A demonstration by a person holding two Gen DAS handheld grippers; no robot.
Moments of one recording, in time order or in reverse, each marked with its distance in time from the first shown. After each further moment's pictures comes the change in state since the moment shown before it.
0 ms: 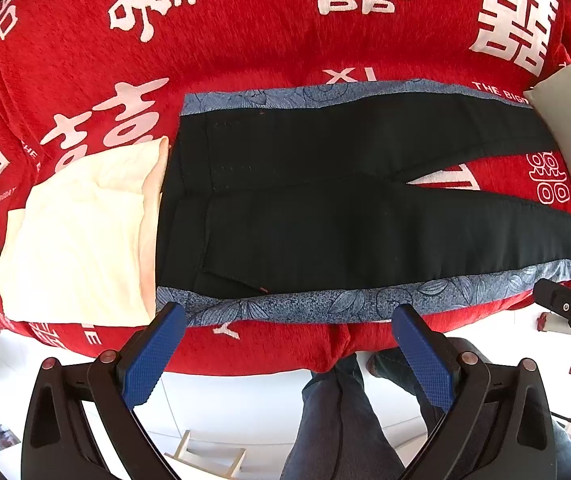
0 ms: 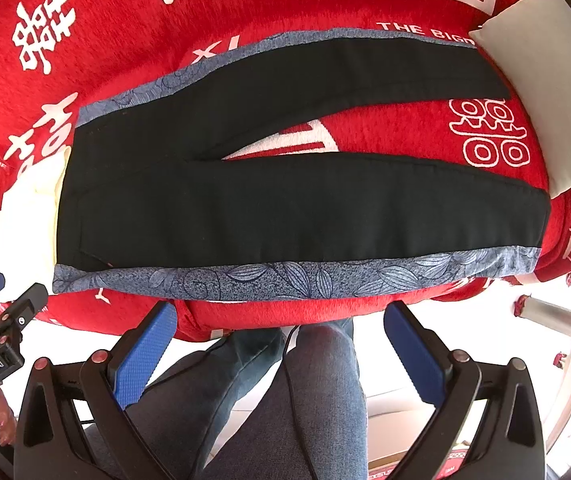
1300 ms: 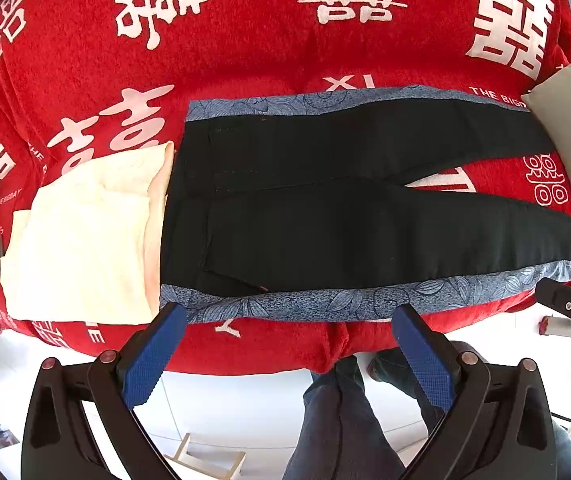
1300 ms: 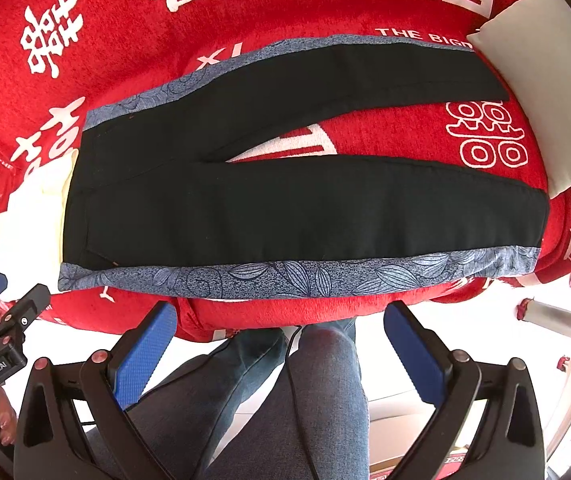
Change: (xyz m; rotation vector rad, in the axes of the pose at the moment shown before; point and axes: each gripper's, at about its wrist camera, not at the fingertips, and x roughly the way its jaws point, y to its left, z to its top) left arm -0.013 -0.005 -0.003 -0.004 -0.025 0.016; right arm -0.010 -0.006 -0.007 -0.006 -0.025 0.019
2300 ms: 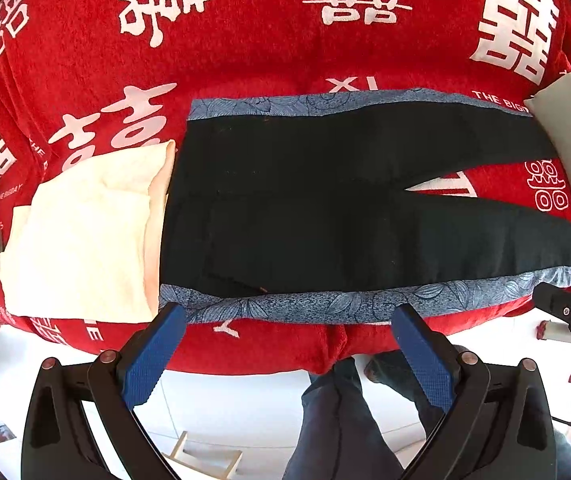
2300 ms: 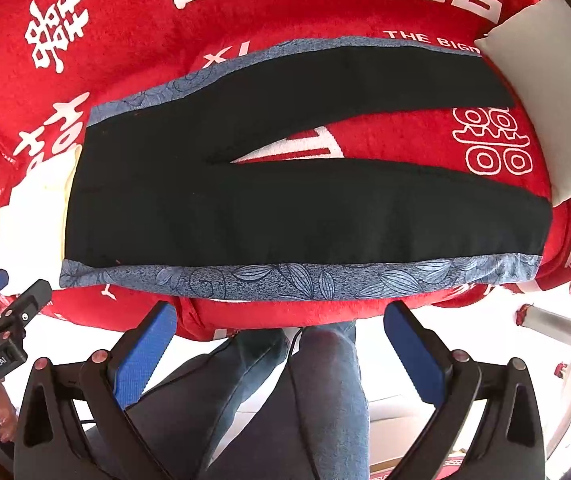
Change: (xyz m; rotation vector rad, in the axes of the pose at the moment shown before) left arm 0.001 0.001 0.001 -0.018 -0.001 -0.002; right arm 0.001 0.003 0.004 -0.022 0.006 0.004
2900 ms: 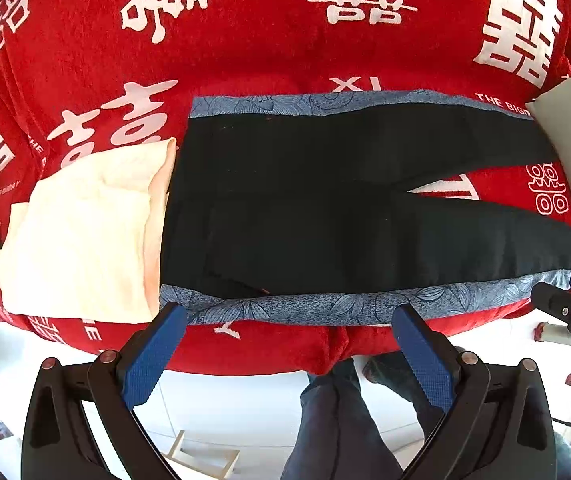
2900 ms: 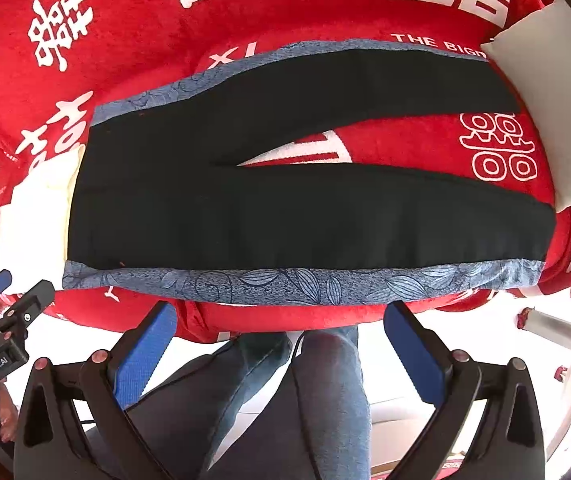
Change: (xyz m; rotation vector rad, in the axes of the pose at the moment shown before) left arm 0.002 0.003 0.001 -0.016 0.004 -0.009; right arm 0.002 0.006 0.006 -0.012 0.002 0.007
